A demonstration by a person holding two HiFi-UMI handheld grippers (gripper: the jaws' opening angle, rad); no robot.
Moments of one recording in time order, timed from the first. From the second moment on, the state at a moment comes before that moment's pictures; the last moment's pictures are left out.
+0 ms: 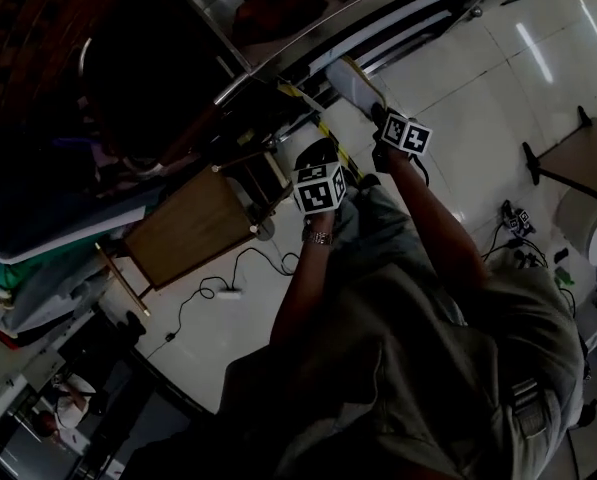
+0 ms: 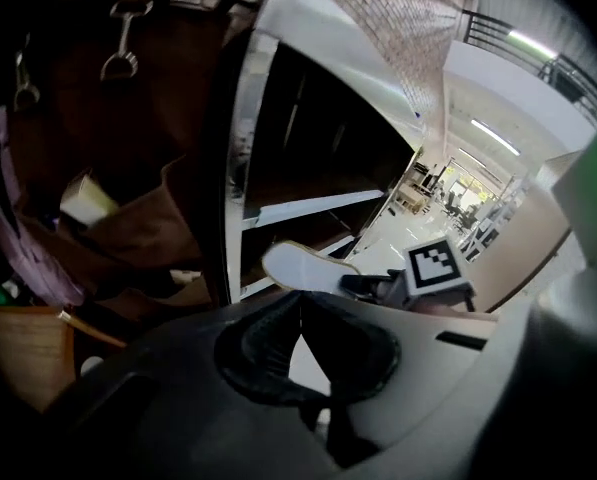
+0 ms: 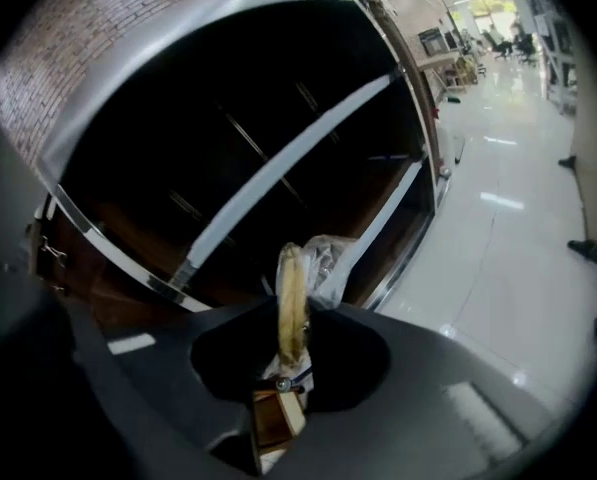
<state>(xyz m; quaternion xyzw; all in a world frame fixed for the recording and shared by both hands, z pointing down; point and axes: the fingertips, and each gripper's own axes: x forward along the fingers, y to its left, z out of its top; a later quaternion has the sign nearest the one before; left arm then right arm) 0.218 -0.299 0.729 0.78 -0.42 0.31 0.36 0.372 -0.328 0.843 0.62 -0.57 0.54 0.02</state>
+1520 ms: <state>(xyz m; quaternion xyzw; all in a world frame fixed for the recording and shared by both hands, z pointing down) -0.167 -0.093 0.613 0.72 -0.56 0.26 0.31 -0.025 -0.099 0.633 0.54 -0.72 0.38 0.21</state>
